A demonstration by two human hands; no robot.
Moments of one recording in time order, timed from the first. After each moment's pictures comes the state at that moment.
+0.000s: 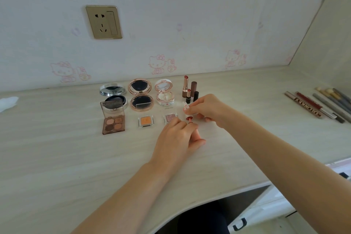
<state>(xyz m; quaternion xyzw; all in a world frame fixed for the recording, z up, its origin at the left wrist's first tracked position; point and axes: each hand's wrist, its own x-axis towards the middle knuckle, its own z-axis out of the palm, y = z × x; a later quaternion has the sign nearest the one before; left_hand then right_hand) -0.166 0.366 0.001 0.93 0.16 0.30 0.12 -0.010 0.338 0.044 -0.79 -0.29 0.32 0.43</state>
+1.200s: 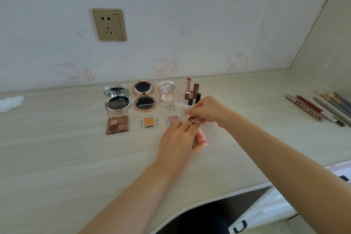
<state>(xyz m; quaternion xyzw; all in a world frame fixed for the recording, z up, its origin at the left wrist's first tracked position) -0.166 0.366 -0.005 0.94 0.17 0.30 0.07 -0.008 0.347 0.042 -0.85 -0.32 0.26 0.33</state>
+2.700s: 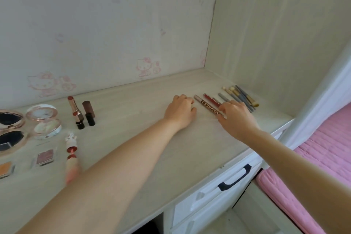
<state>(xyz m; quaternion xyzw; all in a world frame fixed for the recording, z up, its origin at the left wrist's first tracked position) 0.149 0.264 0.008 0.96 0.09 0.14 0.21 0.190 0.082 0.027 -0.95 -0.26 -0.10 0.12</state>
